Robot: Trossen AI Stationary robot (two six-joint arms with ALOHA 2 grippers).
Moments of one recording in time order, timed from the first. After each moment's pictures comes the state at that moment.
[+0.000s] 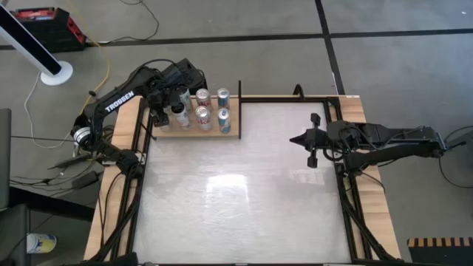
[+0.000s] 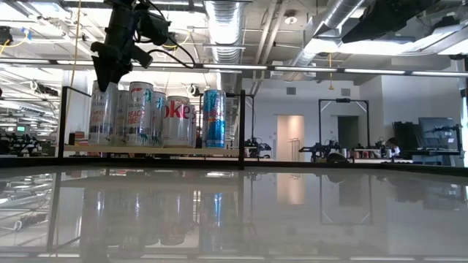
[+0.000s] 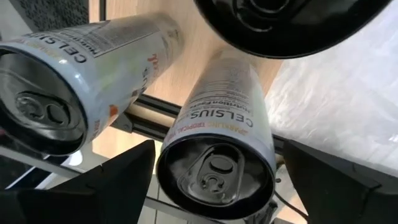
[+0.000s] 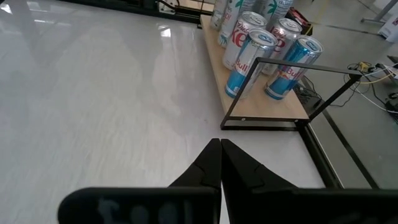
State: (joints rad) left arm 0.84 1.46 1.43 -1.45 -0.28 0.54; right arm 0.01 0.73 0.78 -0.52 0.26 -0.14
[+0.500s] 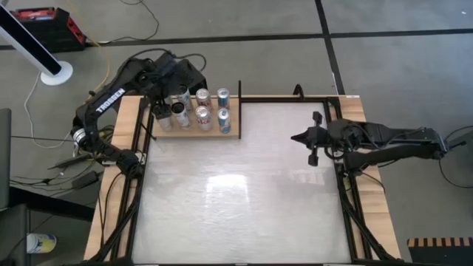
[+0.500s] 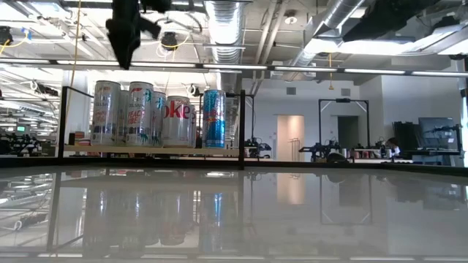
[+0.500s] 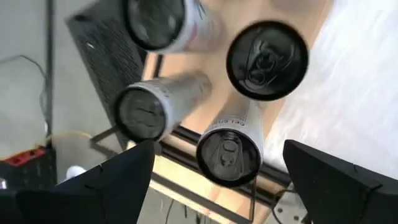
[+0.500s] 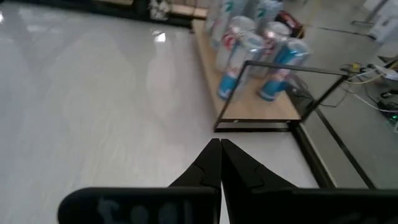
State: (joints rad) left arm 0.78 1.45 1.69 -1.51 -0.26 0.47; right arm -0.02 0.70 0.78 -0.52 0.26 -0.13
